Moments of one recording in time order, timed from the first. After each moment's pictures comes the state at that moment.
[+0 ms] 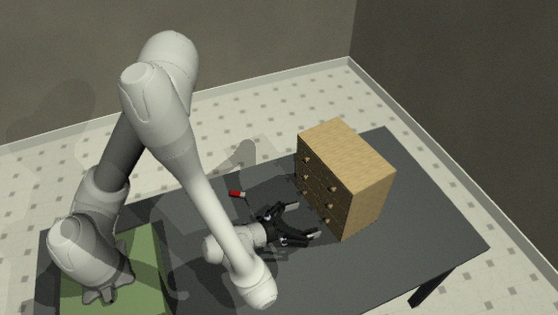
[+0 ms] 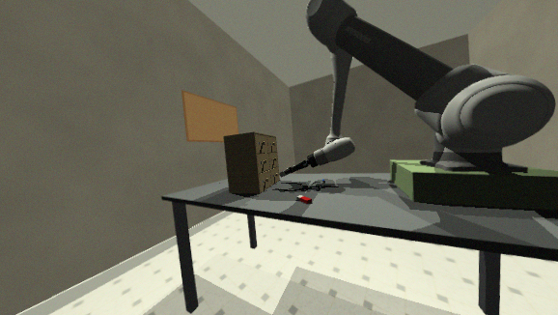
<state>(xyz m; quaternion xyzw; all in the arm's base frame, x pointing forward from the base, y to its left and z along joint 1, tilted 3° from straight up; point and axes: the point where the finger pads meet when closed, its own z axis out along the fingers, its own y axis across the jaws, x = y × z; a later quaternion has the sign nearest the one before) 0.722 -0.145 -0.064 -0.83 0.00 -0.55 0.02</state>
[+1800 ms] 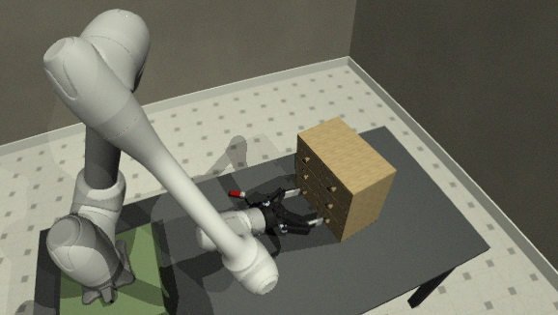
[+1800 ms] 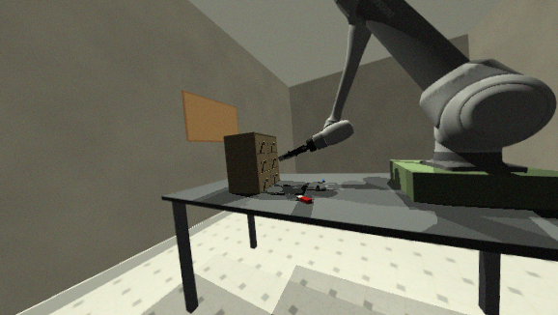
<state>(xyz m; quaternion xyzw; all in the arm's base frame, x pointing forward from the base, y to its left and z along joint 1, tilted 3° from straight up) 0.726 -0.148 0.026 -0.84 0.00 -0.55 0.02</state>
